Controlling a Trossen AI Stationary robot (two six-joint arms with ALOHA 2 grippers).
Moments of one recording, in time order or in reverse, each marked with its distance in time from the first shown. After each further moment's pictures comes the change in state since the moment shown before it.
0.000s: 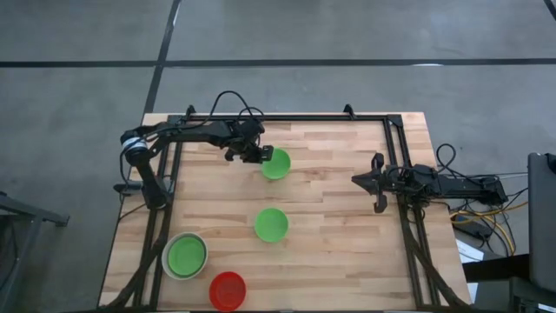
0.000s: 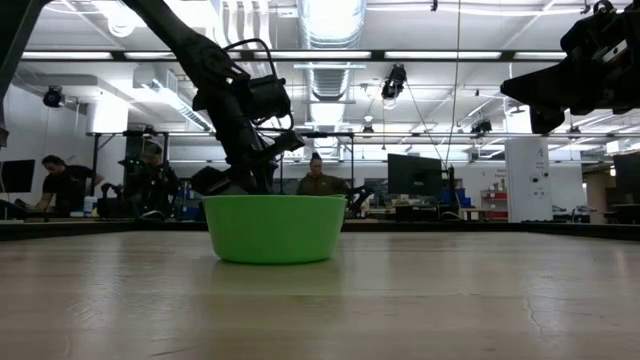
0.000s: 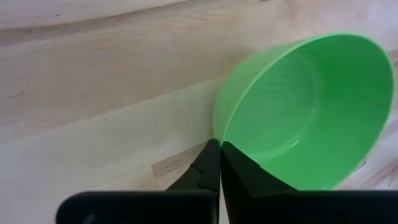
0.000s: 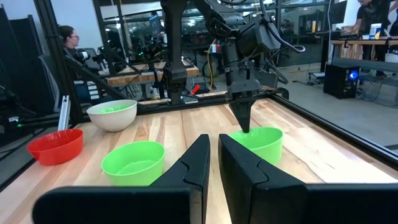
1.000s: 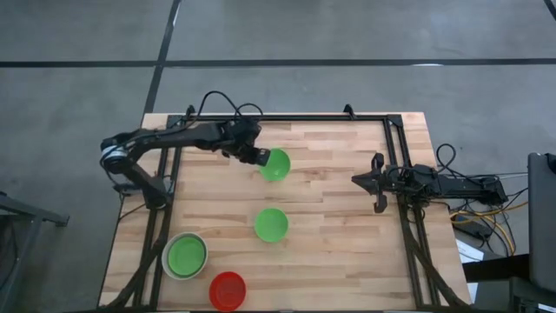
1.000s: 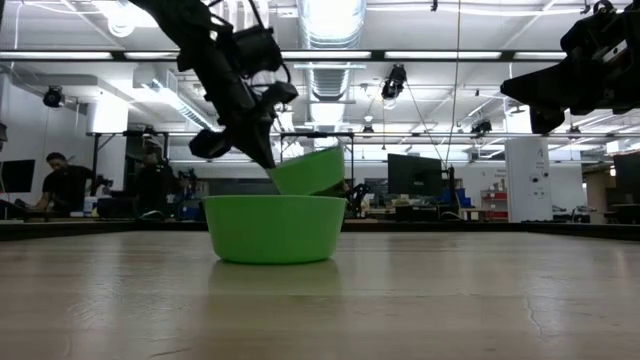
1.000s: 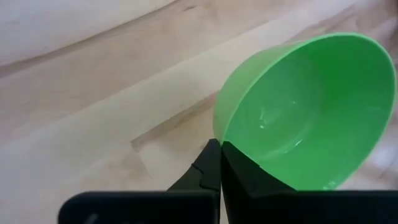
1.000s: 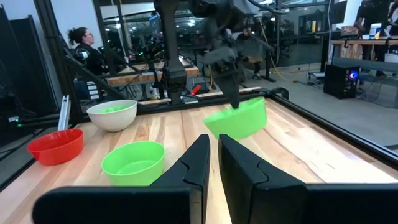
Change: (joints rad) left arm -0.092 -0.190 0.005 -0.077 -0.078 0.126; right arm 0.000 0.000 0.000 0.000 0.000 0.000
